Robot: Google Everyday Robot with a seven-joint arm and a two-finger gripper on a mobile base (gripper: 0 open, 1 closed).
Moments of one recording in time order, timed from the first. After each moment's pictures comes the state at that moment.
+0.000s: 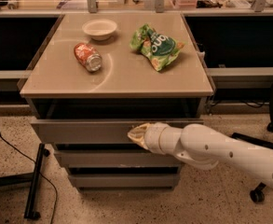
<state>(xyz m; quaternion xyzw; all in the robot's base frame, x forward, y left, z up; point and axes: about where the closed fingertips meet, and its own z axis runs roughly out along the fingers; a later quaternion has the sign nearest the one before) 0.567 -0.006 0.642 -0.47 0.71 0.15 0.49</state>
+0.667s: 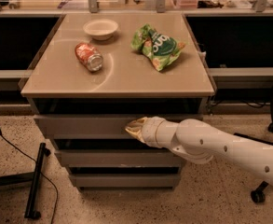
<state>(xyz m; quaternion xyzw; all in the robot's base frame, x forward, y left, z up) 0.592 0.005 0.650 -0.47 0.71 0.14 0.51</state>
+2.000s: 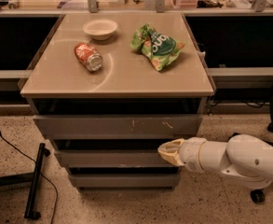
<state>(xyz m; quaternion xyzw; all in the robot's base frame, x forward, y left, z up) 0.493 -0.101 0.643 -0.41 0.78 0.21 0.42</state>
